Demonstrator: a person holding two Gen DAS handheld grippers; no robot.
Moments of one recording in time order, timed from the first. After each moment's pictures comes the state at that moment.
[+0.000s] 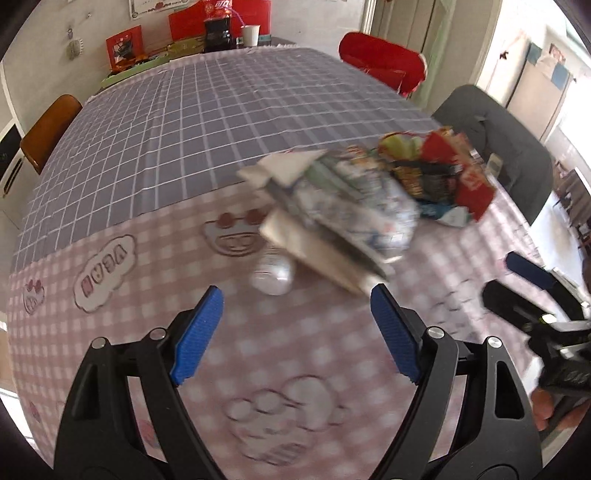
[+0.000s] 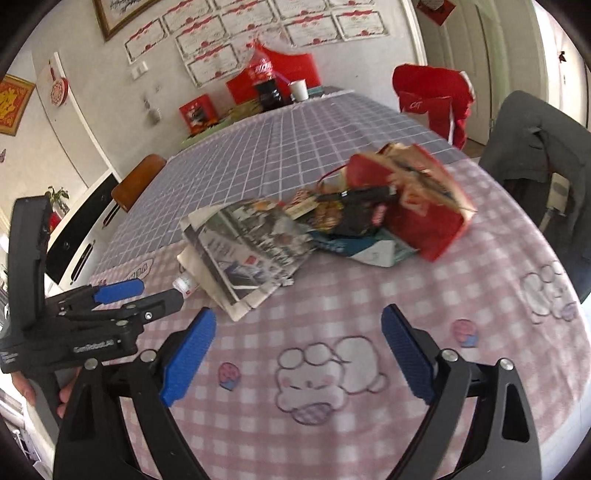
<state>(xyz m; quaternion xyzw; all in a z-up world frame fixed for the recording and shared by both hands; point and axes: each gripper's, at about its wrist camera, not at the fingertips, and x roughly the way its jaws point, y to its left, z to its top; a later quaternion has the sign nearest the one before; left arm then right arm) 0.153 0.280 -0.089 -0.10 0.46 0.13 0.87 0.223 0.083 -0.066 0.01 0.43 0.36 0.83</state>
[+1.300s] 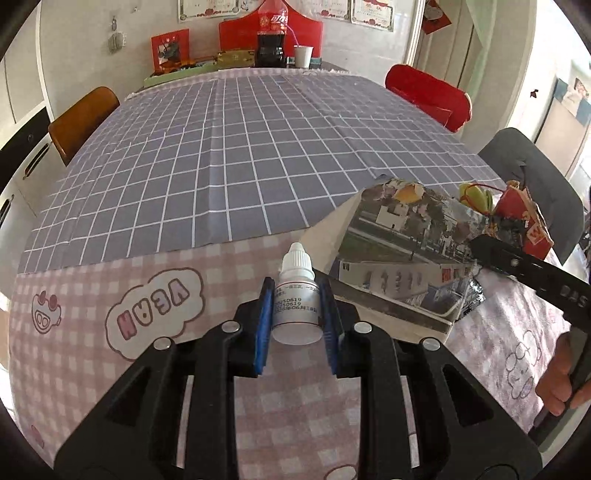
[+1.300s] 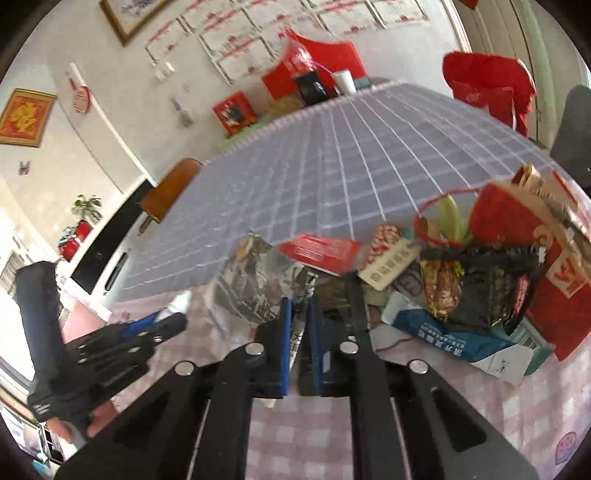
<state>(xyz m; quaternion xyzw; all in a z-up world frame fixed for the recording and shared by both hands) 0.144 0.353 -0.096 -0.12 0.40 0.19 0.89 0.280 0.173 -0.083 0.05 0.42 0.44 0.79</state>
